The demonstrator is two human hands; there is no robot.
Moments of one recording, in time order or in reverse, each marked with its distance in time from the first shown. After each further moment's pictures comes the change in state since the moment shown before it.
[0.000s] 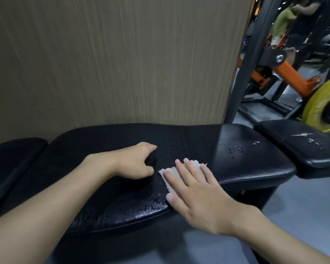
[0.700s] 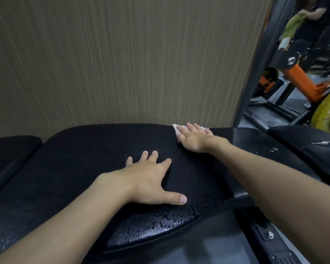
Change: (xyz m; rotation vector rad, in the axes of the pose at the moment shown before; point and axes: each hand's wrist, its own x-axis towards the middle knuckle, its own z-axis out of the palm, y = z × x) left_hand 0.011 0.007 0.030 0.106 -0.060 -0.054; right_hand 0.192 0.095 -0.019 0.133 -0.067 0.359
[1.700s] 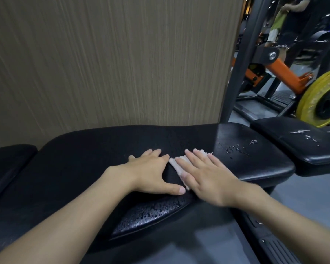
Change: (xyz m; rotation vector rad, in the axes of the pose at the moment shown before) left_hand 0.006 0.025 -0.011 0.044 0.038 0.069; right_hand -0.163 0.019 0.032 -0.145 0.135 -0.240
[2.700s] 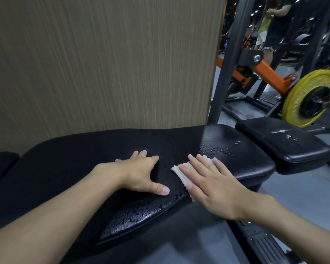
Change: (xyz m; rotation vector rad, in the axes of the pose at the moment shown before) left_hand 0.016 0.011 -0.008 -0.033 -0.084 -0.062; right_hand -0.040 0.037 0.003 -0.023 0.017 -0.021
